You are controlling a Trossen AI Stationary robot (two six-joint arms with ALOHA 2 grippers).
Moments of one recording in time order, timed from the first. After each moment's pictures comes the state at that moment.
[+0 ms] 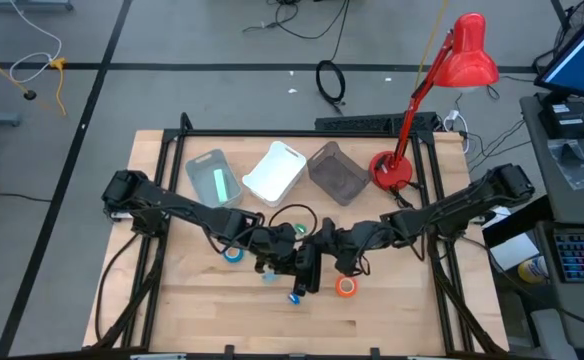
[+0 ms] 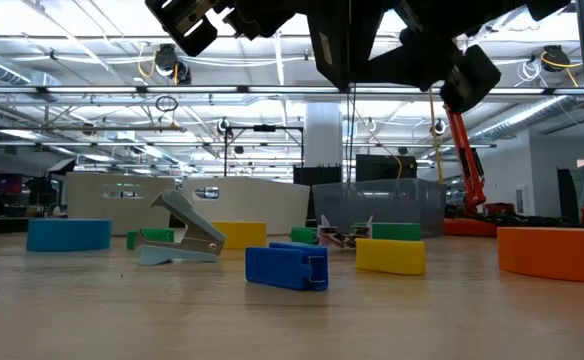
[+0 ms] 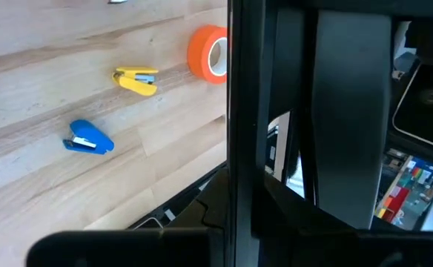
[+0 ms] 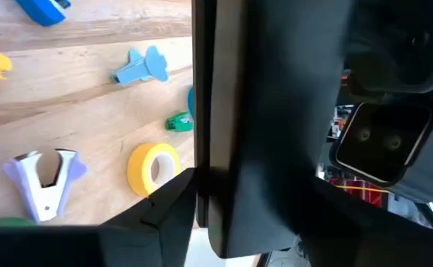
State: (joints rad) left arm -0.27 1.75 1.40 -0.35 0.13 -1.71; right arm 0.31 1.44 0.80 0.22 0.24 -1.22
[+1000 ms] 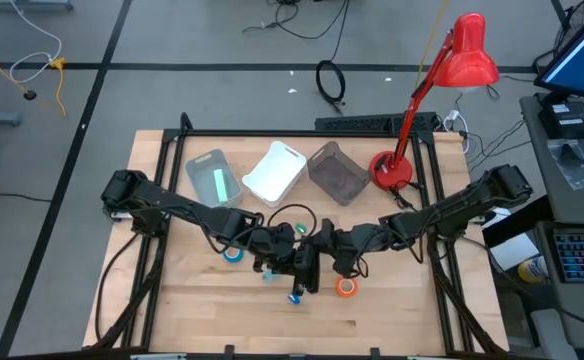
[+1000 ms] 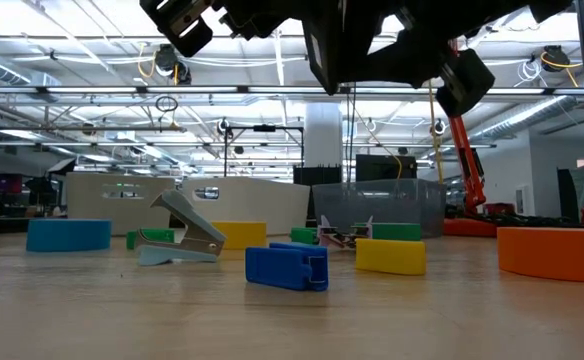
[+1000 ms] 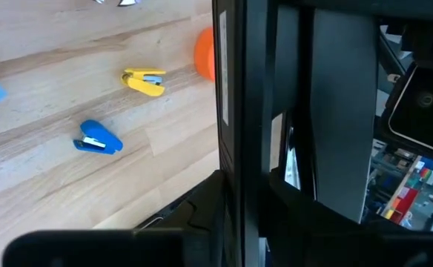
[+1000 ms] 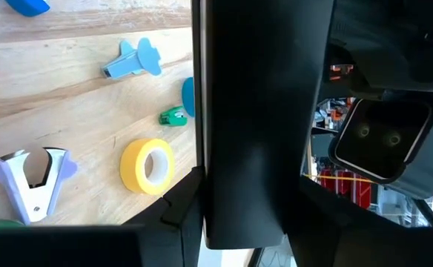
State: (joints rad) left arm -0.27 1.75 1.40 -0.37 0.13 -1.70; right arm 0.32 1.45 0.80 0.26 0.30 -1.22
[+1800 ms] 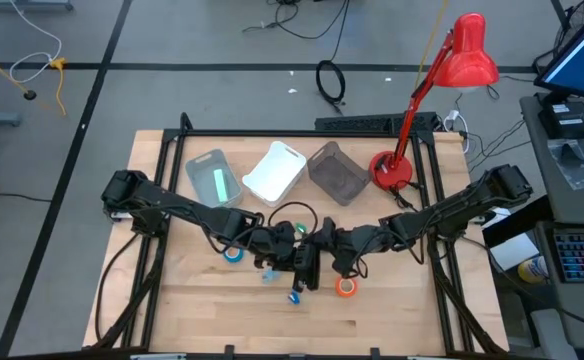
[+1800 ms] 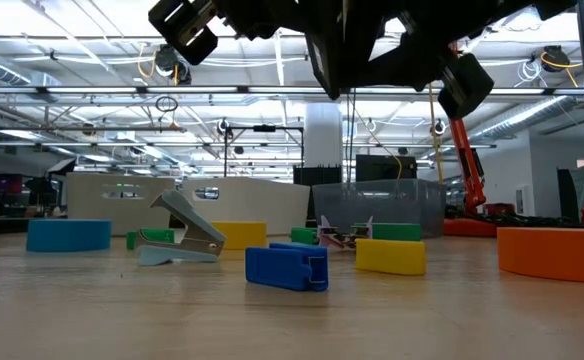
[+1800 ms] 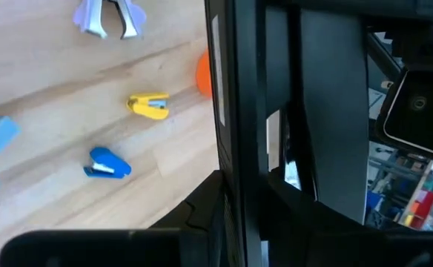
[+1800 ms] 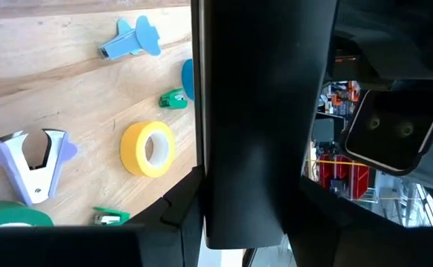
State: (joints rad) left arm -0.27 1.75 1.40 -0.37 0.07 -1.62; right arm 0.32 1.45 0.80 0.23 0.37 -1.21
